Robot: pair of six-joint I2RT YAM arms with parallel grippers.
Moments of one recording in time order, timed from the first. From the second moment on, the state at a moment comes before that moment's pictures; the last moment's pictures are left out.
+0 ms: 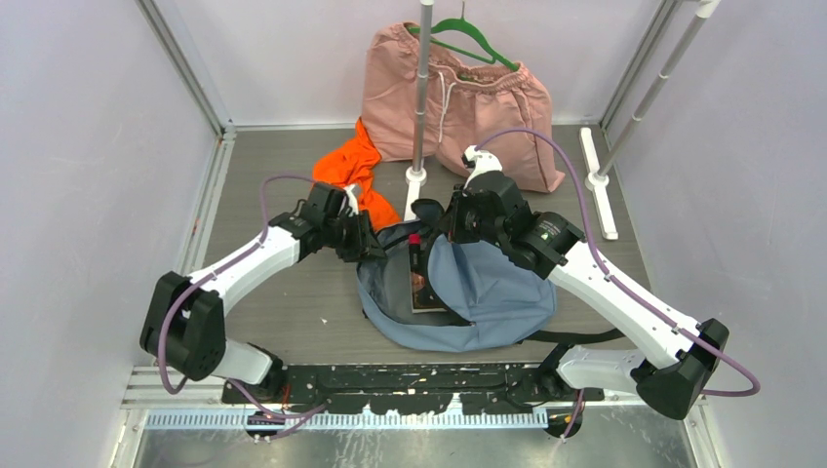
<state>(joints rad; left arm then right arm) -0.48 1.42 0.95 -0.42 0.36 -0.64 0.76 1.18 1.23 -0.62 0.15 0.57</state>
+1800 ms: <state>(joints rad) -0.69 1.74 1.05 -0.18 0.20 -0.76 0.76 1.20 1.23 -0.62 0.15 0.58</state>
